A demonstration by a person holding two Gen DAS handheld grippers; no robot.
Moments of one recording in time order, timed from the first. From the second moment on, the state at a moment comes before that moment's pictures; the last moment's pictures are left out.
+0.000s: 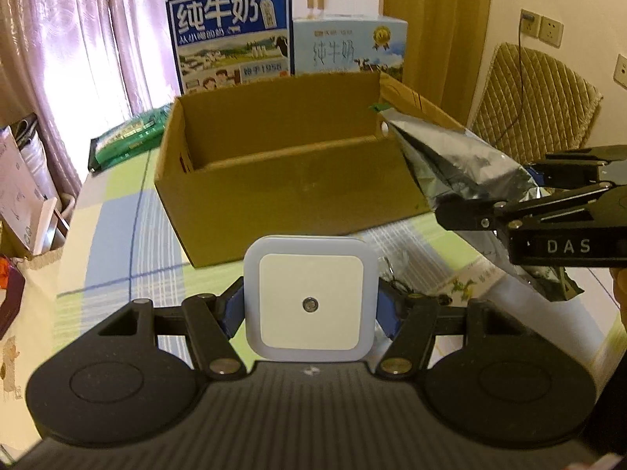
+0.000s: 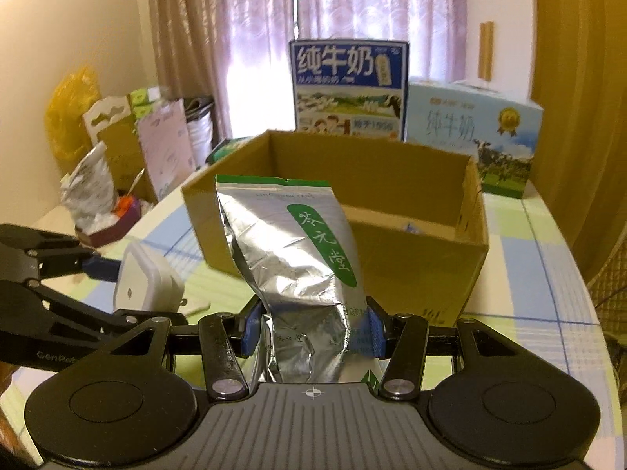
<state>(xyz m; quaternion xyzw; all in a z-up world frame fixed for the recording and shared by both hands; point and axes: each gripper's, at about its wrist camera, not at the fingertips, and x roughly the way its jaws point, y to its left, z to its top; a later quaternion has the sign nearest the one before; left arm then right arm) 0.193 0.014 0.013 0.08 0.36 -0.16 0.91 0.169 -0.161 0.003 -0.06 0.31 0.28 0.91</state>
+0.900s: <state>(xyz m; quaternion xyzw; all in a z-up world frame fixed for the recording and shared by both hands) 0.324 0.013 0.067 0.07 0.30 -0.13 0.94 0.289 -0.127 0.052 0.02 0.25 0.20 0.95</state>
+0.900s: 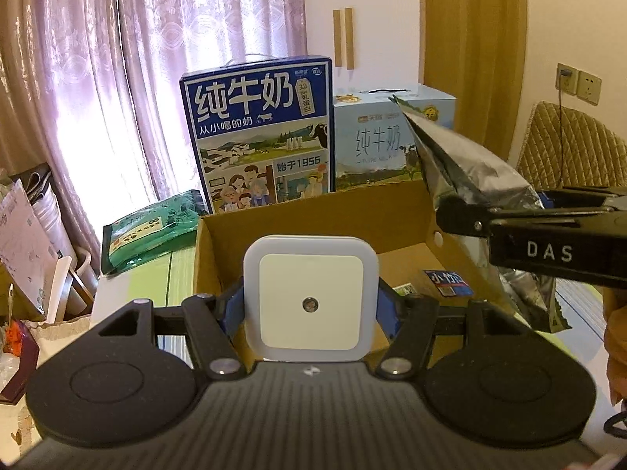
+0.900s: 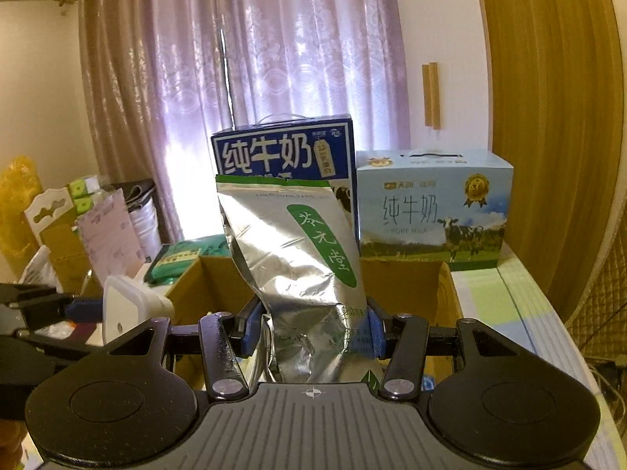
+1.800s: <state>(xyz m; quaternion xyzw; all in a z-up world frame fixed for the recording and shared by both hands) 0.370 0.016 0.023 0.03 0.33 -0.14 0.93 0.337 -0.122 0.018 0.04 0.28 0.19 0.94</state>
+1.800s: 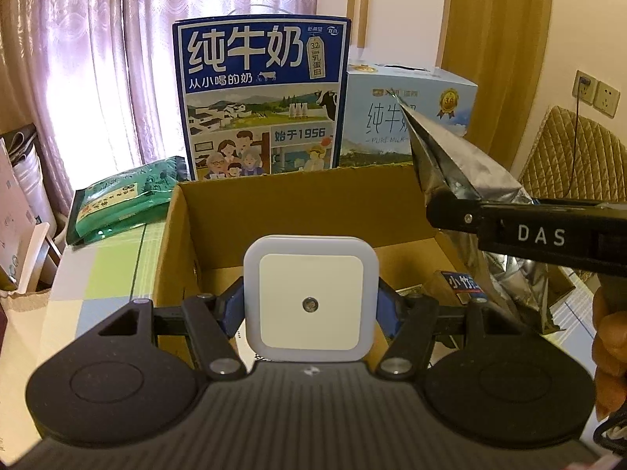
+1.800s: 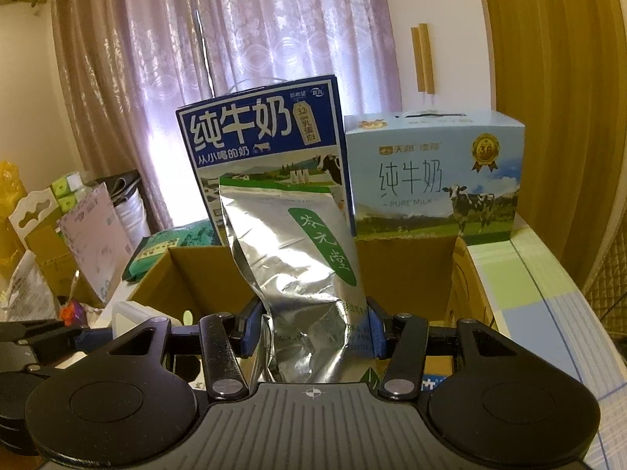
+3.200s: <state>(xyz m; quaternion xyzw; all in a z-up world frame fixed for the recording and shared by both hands) 0.363 0.025 0.021 0.04 0.33 -0.12 0.94 0.339 -0.134 0.017 0.08 0.26 0.19 0.94</state>
